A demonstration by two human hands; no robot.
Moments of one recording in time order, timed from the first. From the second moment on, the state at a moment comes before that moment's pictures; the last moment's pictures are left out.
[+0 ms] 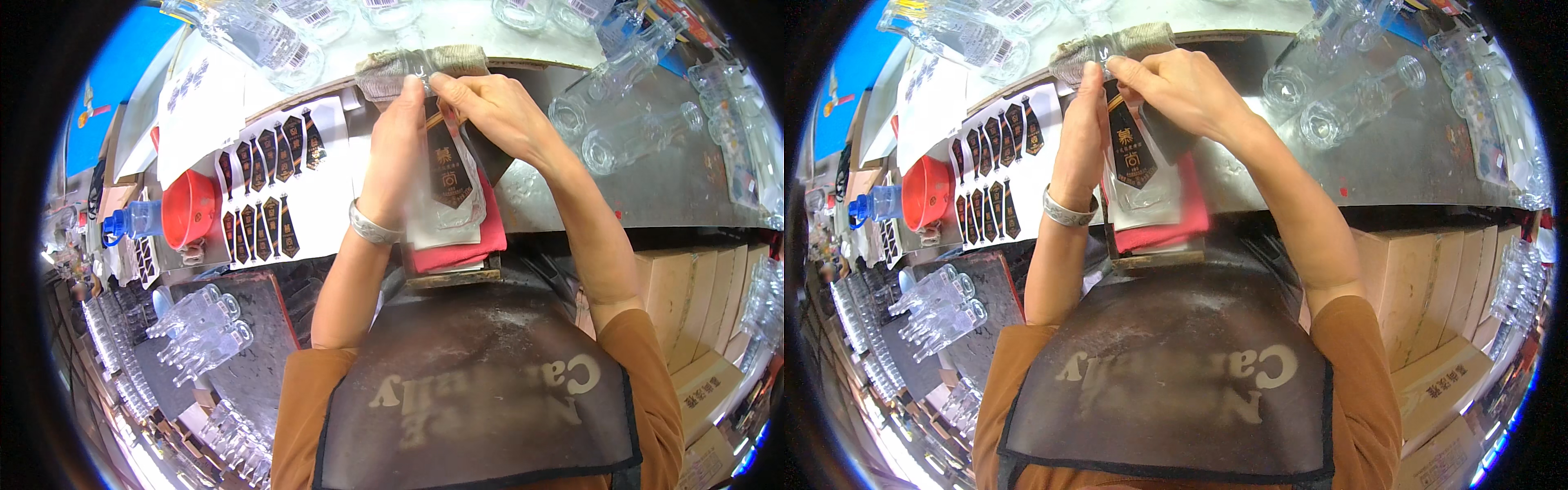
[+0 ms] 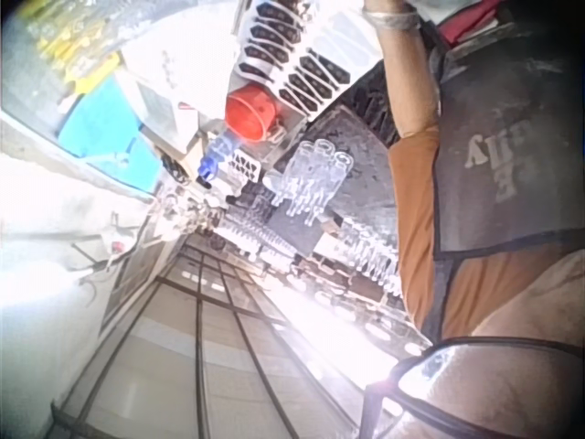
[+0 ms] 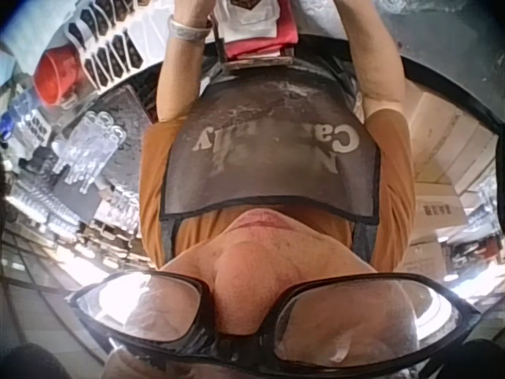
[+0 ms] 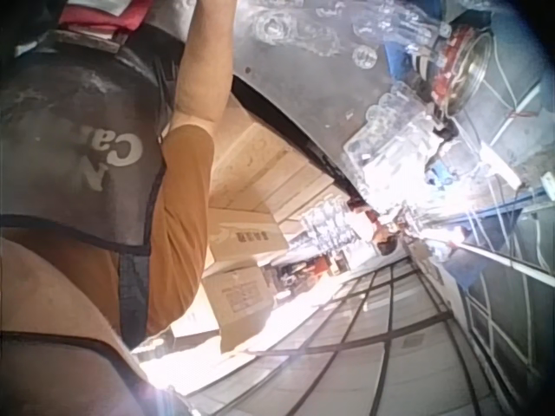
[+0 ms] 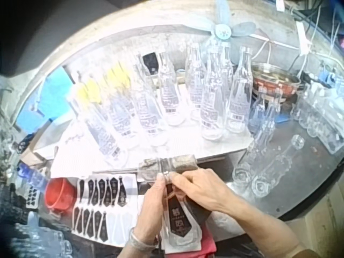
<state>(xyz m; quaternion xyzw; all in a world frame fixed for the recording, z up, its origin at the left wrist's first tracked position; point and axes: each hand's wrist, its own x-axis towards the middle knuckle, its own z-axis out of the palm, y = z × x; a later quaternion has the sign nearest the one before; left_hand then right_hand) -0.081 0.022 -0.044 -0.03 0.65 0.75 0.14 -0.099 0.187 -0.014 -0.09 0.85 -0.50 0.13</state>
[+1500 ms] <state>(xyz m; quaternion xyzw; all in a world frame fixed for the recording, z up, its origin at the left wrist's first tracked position) 0.009 -0.010 -0.051 0.22 0.84 0.49 -0.05 -0.070 0.197 0.004 -0.32 0.82 -0.43 -0.22</state>
